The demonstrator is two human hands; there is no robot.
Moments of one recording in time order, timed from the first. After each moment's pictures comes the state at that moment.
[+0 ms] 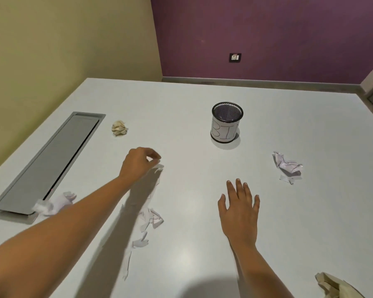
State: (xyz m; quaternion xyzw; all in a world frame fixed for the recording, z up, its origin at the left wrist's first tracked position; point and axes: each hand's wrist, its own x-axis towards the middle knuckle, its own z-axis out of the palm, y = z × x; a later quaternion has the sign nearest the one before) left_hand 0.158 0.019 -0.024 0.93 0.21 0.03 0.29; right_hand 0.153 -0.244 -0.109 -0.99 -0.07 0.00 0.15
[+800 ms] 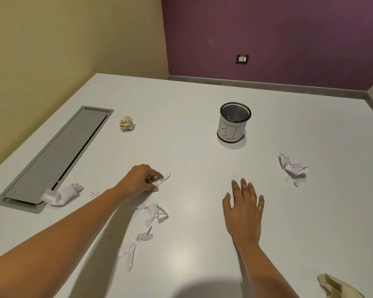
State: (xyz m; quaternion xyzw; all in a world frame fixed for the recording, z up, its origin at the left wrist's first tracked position) left_hand 0.120 0.038 -0.058 0.95 0.12 -0.11 0.25; right_hand 0.153 -0.243 -0.108 -0.99 -0.07 -0.02 0.15
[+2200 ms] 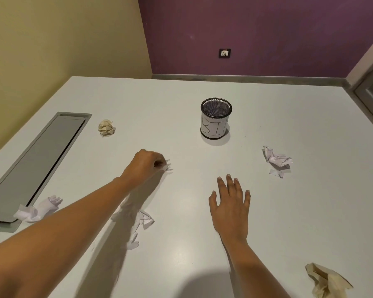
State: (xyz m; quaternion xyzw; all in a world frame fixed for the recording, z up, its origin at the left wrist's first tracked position) left_hand 0.173 -0.007 -0.035 0.98 0.04 0.01 0.20; right_hand 0.153 -0.243 -0.109 -0.99 -0.07 -0.02 0.15
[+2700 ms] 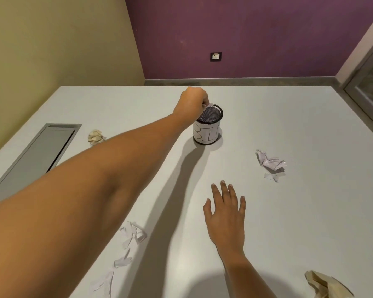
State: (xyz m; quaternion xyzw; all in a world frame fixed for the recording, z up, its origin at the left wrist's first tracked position) left_hand 0.338 -0.093 0.050 0.98 0.00 0.11 0.18; right_hand 0.152 -0.241 -0.106 -0.99 -0.06 -0.06 0.15
